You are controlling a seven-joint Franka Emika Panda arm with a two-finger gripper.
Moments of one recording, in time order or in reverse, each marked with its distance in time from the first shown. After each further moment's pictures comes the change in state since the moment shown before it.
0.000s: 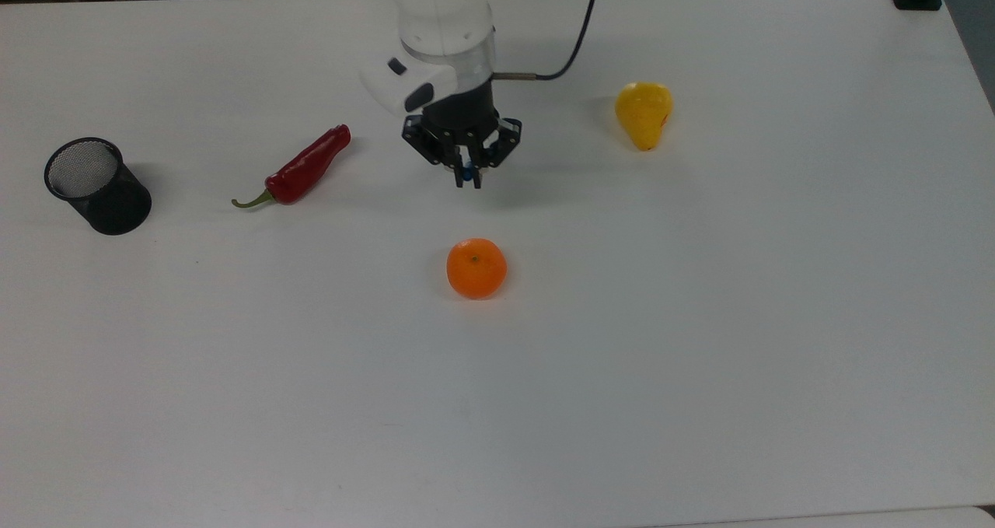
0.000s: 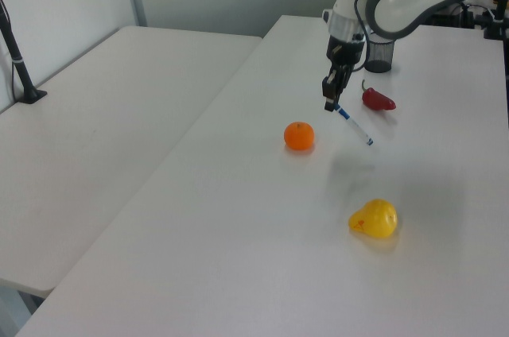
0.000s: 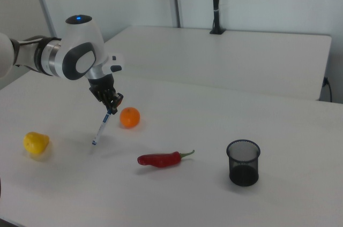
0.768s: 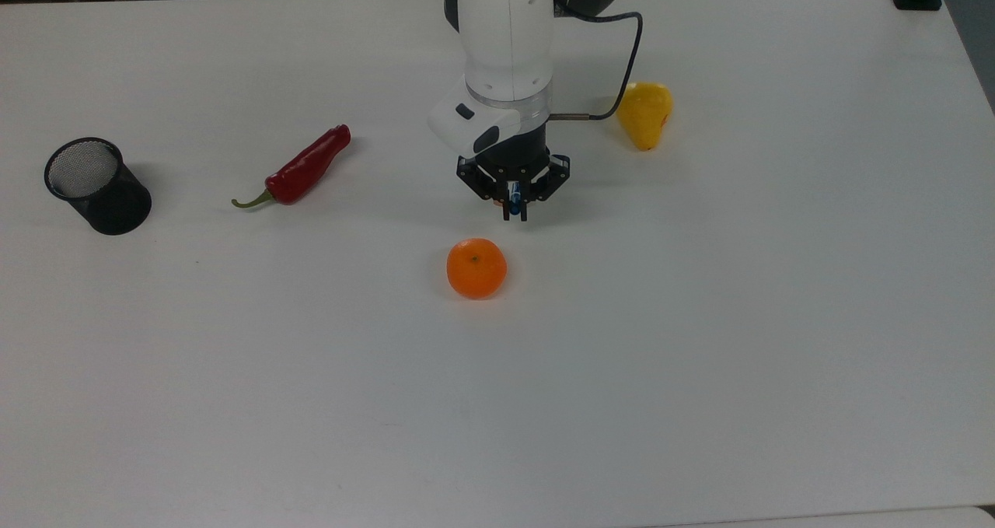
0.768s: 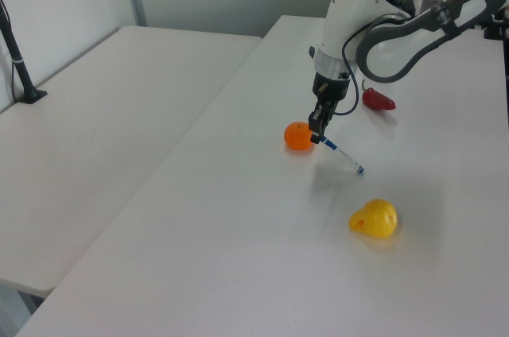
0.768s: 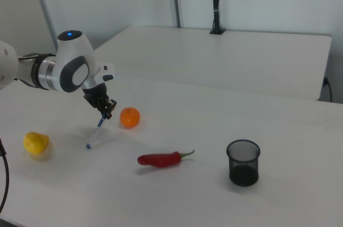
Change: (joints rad) arm 0.039 0.102 0.051 -0.001 -0.027 0.152 0.054
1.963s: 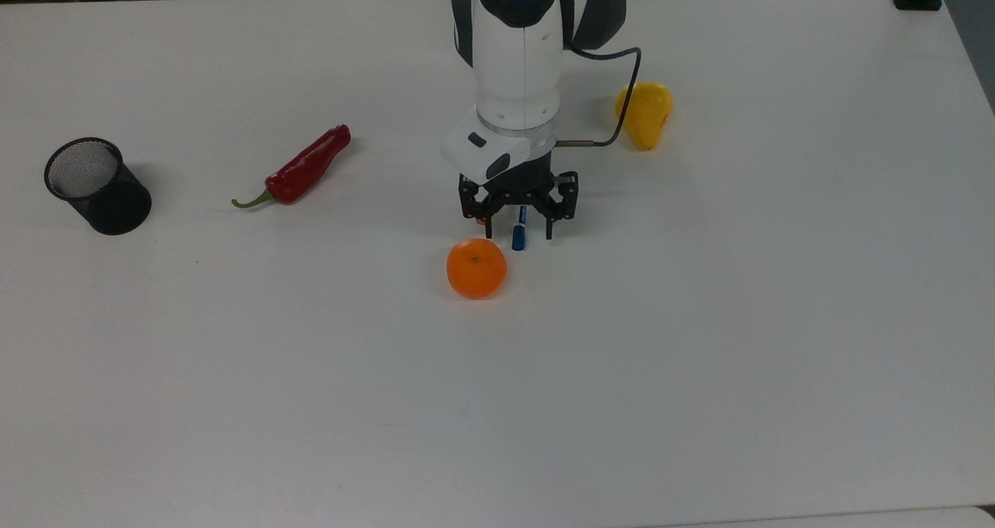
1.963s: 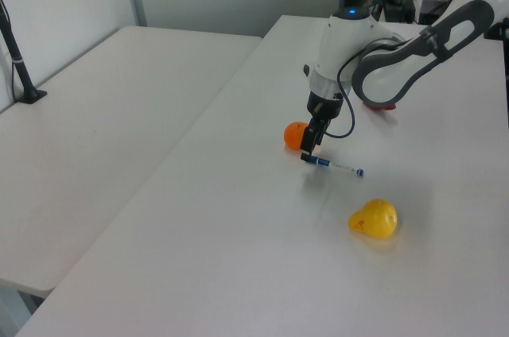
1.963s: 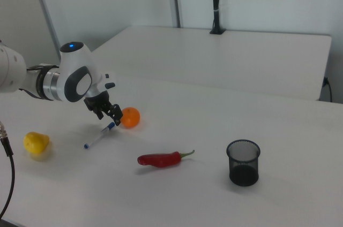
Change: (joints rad) arm -0.003 0.074 0.016 0.001 -0.032 0.095 0.002
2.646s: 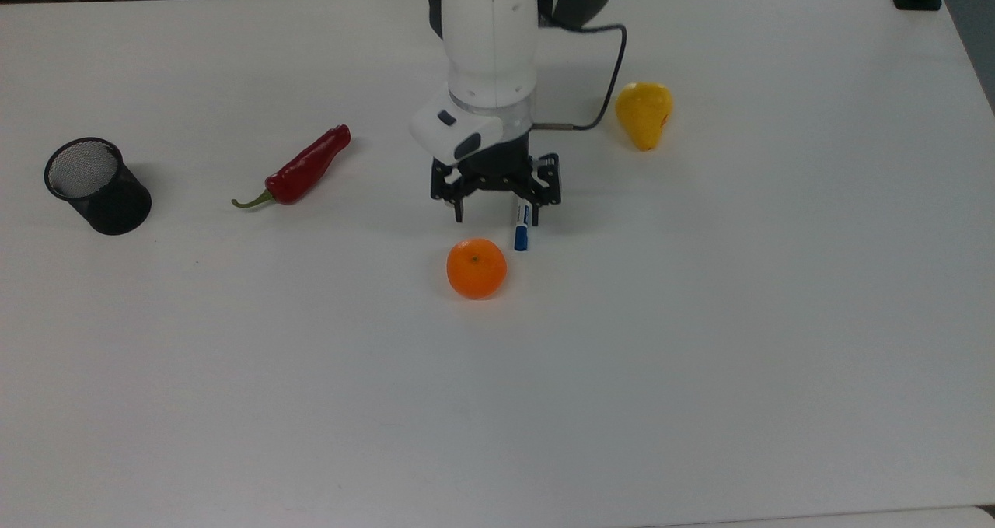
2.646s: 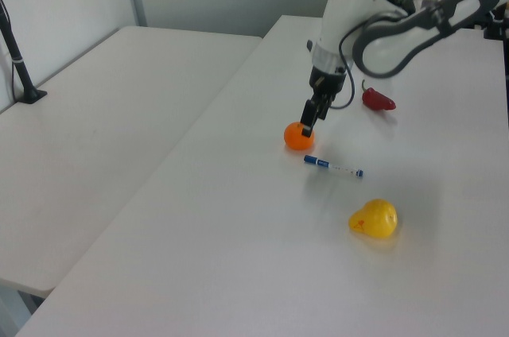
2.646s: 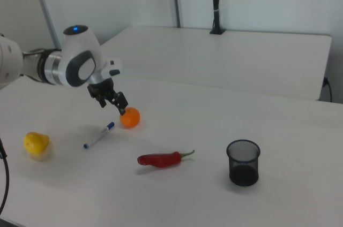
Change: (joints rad) arm -0.051 -0.076 -0.001 0.042 0.000 -0.132 0.000
